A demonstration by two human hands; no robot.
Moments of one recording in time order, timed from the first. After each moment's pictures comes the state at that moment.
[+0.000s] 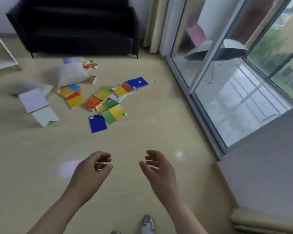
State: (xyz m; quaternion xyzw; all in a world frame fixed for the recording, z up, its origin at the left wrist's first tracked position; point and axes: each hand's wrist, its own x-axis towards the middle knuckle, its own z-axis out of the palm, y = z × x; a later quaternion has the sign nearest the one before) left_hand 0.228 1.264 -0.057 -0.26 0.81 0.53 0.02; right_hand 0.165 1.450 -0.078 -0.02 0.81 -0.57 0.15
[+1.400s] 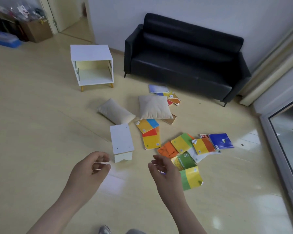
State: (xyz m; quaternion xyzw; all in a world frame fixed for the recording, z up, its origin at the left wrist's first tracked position) left_hand 0.100 0.521 -0.062 -0.42 0.72 0.52 -0.18; right_hand -0.054 0.670 -0.075 -0.18 0.79 -0.52 0.26
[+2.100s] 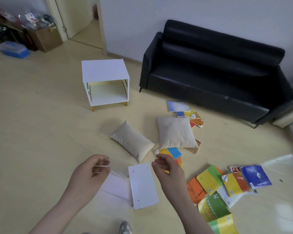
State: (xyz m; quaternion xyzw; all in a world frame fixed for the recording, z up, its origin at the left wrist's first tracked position) left_hand -0.033 0.118 -0.079 -0.45 0.70 0.53 -0.16; right_hand -0.210 0.266 -0.080 -0.20 0.79 -0.50 0.29
